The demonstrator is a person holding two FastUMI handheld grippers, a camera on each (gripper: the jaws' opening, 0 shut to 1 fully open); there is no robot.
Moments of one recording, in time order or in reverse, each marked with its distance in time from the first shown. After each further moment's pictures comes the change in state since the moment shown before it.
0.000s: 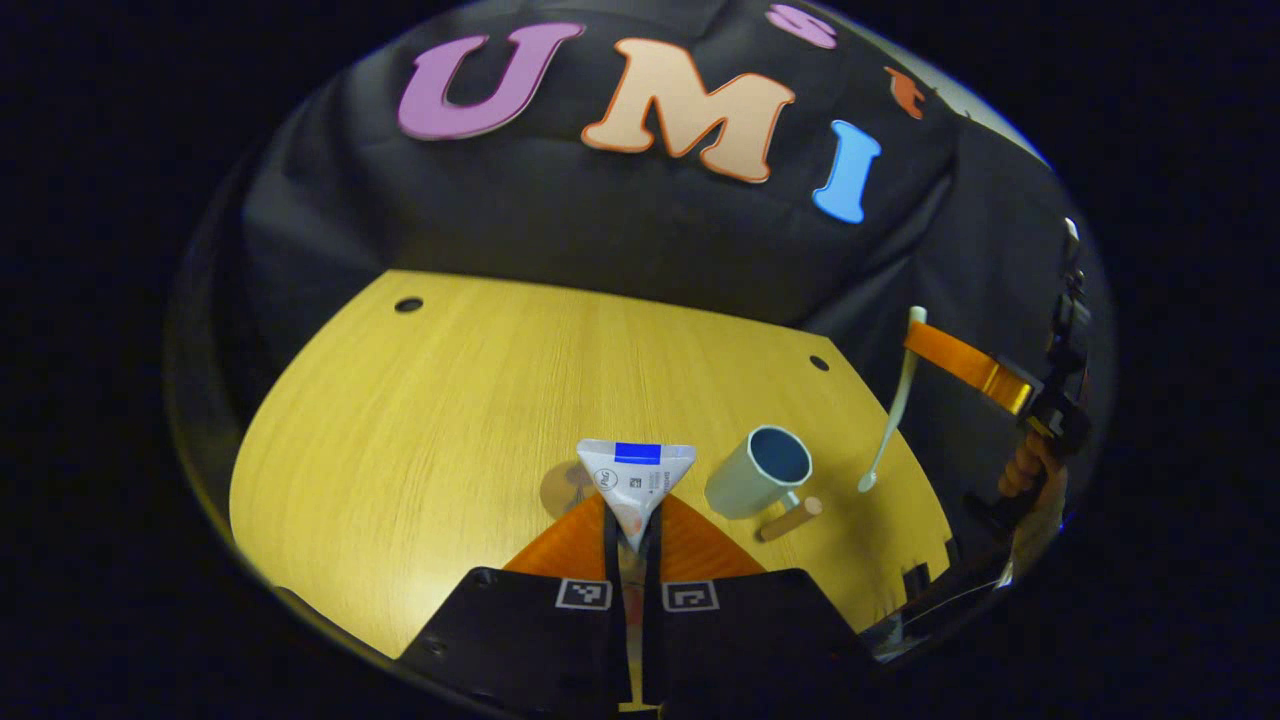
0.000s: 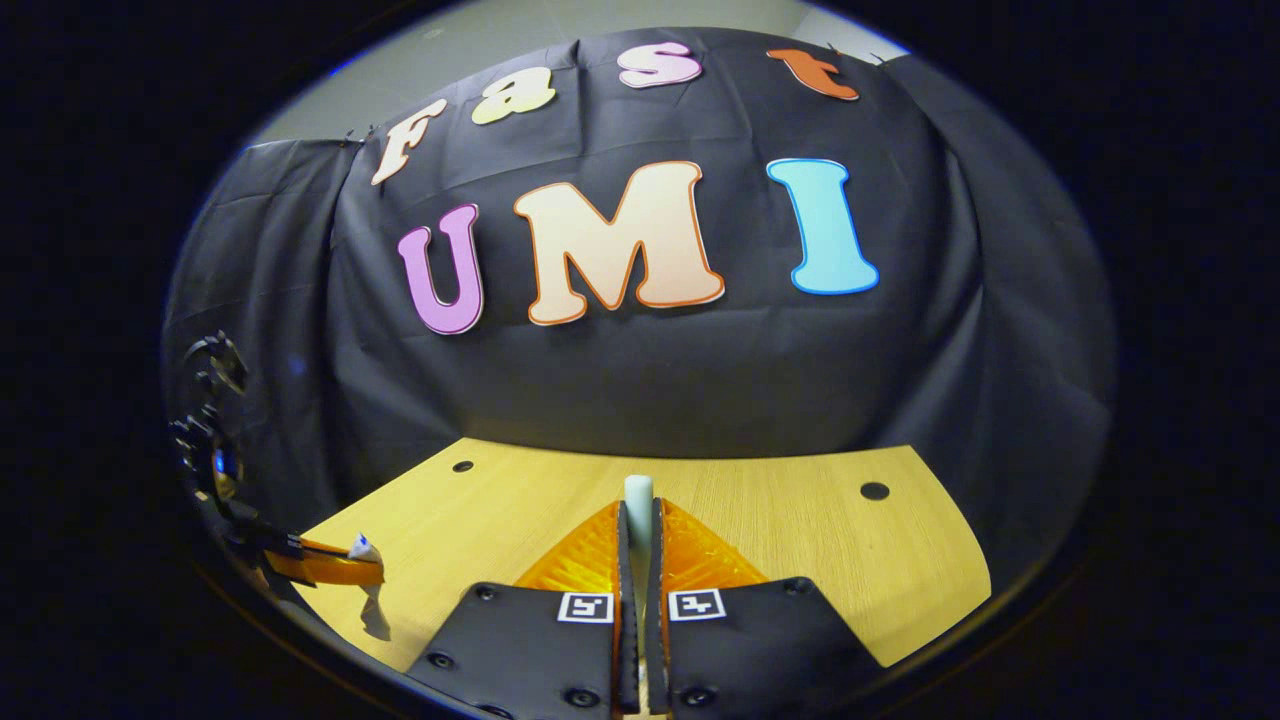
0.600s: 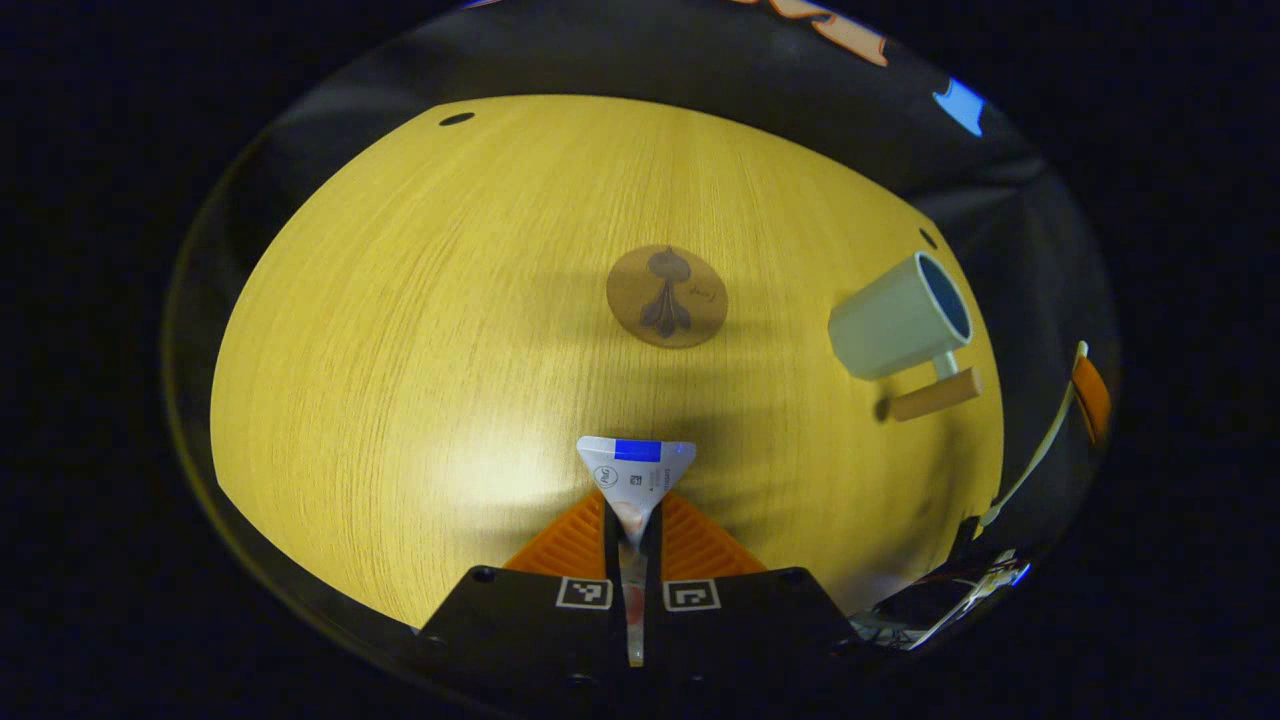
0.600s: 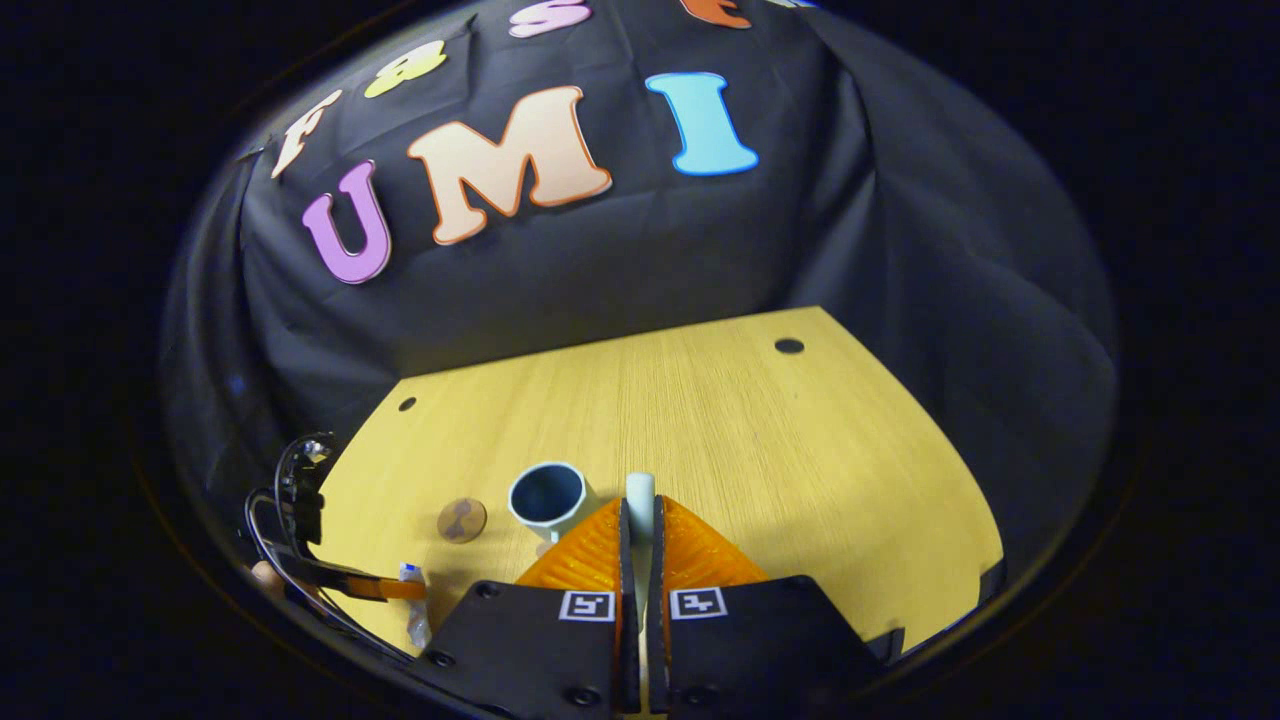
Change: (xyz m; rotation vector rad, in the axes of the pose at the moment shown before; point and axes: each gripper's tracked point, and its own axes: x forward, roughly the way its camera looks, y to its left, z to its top) left arm 0.000 0.036 -0.178 -0.234 0.542 0.153; right arm -0.093 -0.040 -0.077 0.149 0.281 -0.223
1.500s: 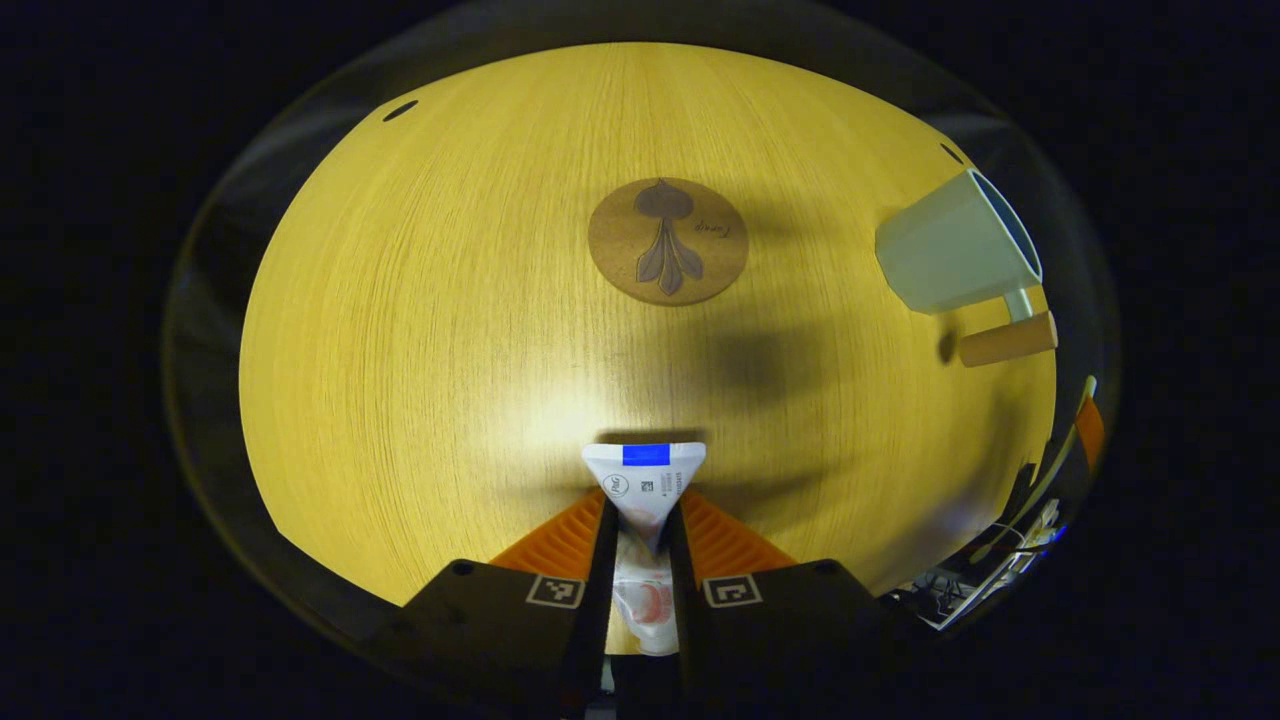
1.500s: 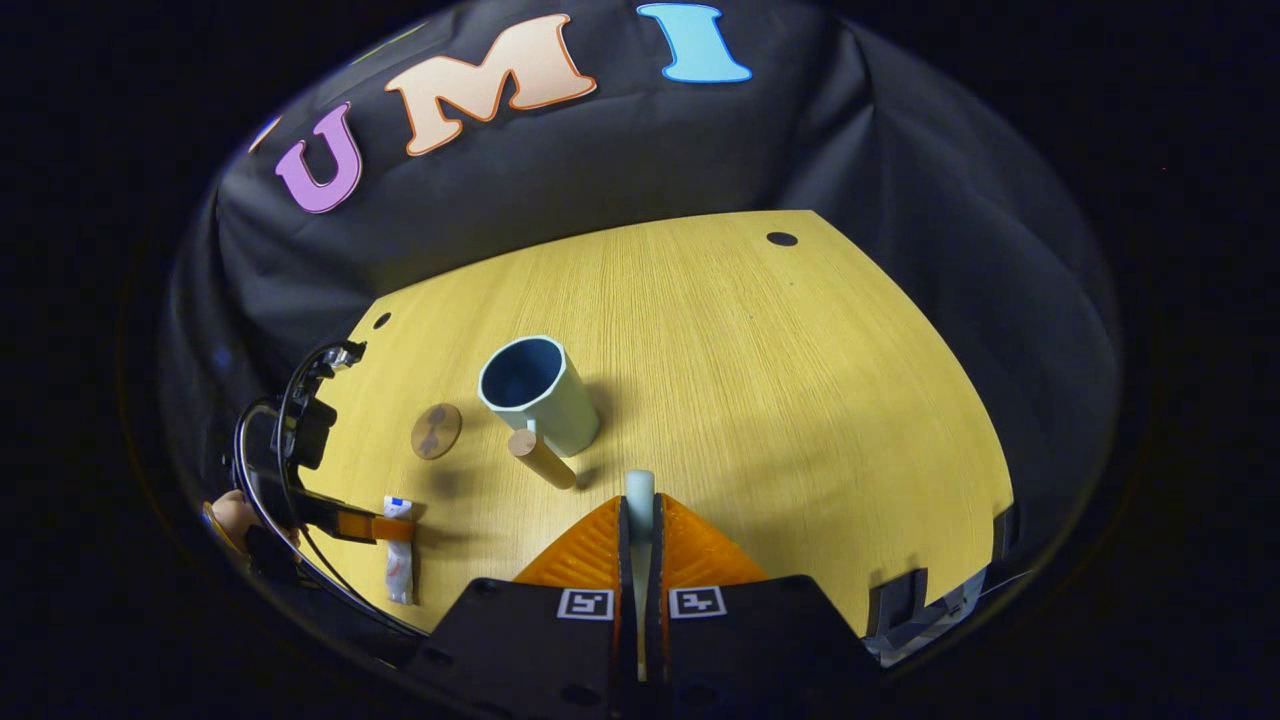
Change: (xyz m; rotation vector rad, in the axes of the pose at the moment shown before) left arm 0.018 0.017 -0.029 0.182 0.304 0.147; right arm -0.011 -0.003 -0.108 0.025 0.346 -0.092
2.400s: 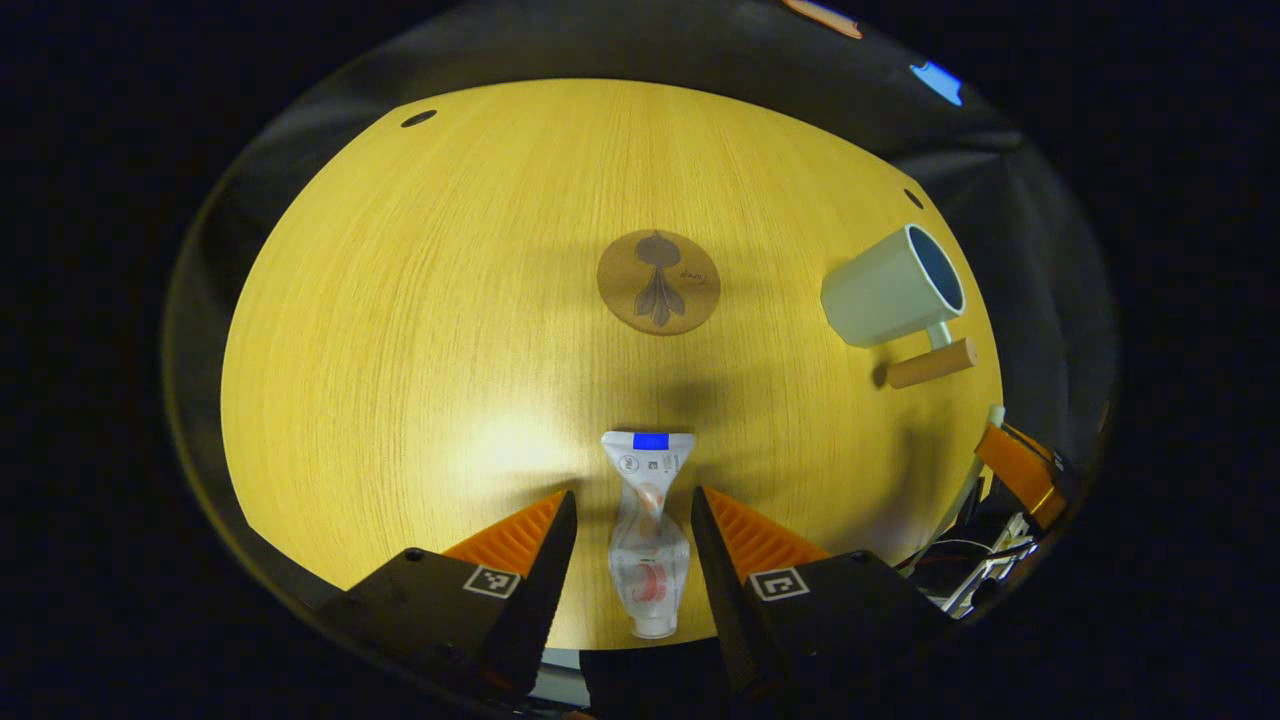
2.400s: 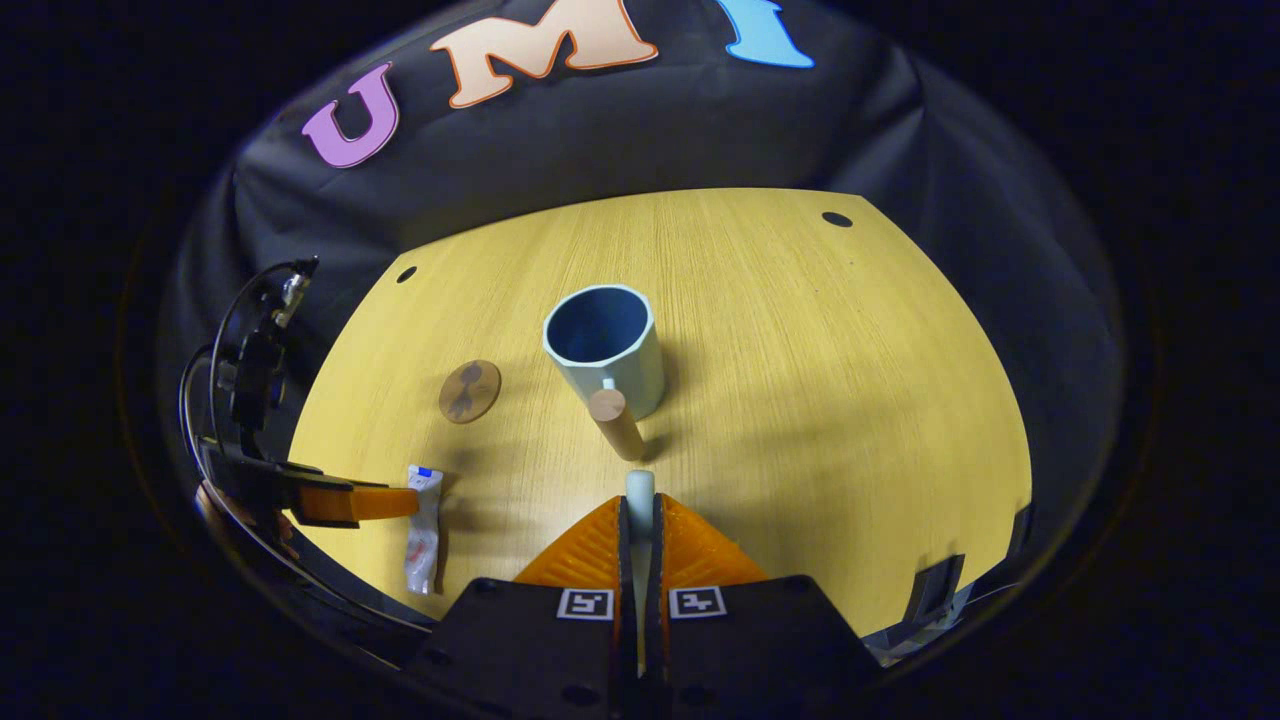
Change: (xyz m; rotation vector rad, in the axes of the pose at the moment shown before) left arm -0.033 0.000 0.003 -0.034 -0.110 -0.139; right arm 0.007 0.045 -0.029 -0.072 0.092 0.019
